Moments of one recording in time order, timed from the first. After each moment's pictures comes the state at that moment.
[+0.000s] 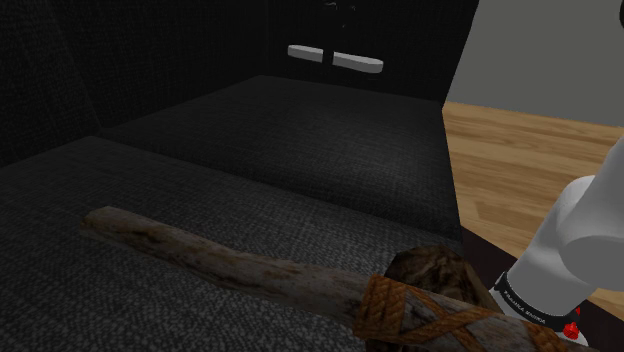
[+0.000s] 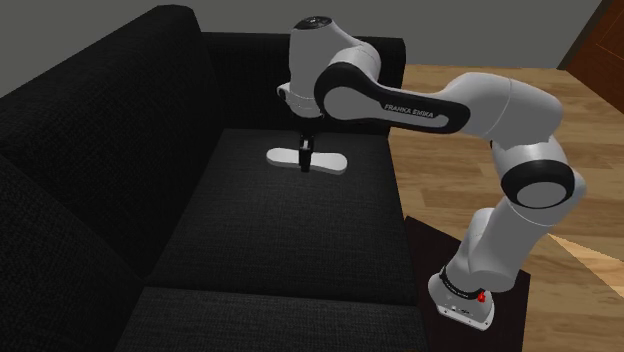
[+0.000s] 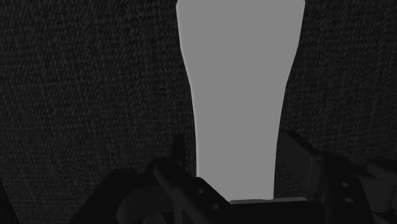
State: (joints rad) arm 0.17 -0.02 0.13 -1.45 0.00 1.48 -0.18
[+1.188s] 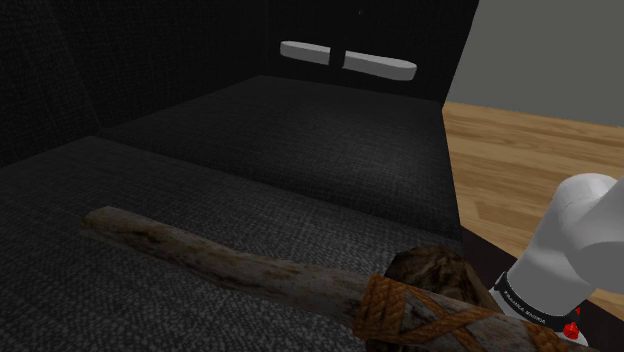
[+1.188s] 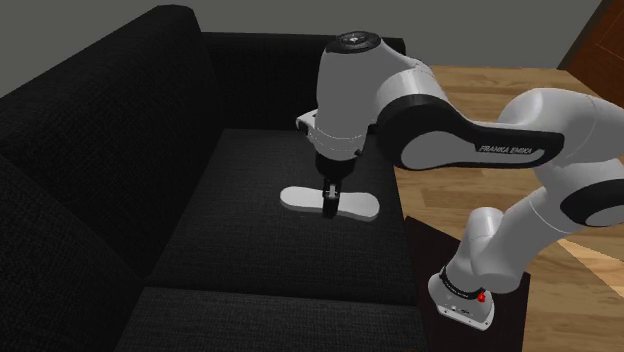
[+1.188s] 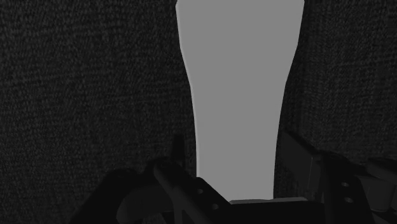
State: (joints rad) arm 0.29 -0.24 0.28 -1.62 0.05 1.43 0.07
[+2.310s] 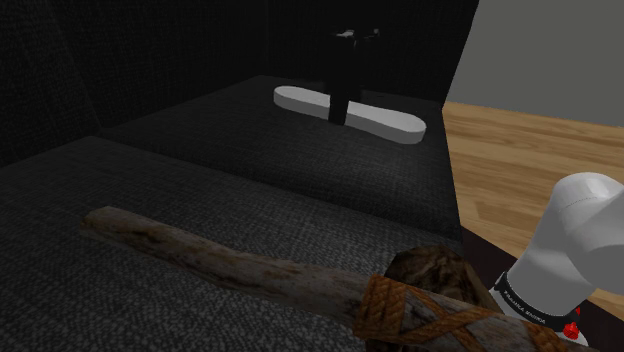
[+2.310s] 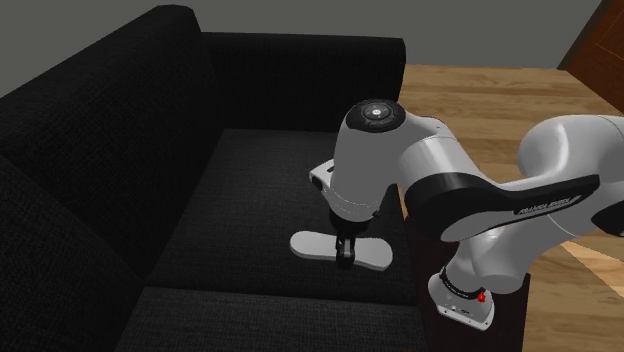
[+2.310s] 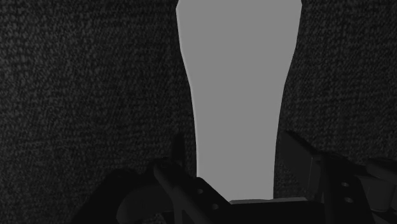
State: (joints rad) arm 0.35 -0.36 0.37 -1.86 0.11 1.56 0.21
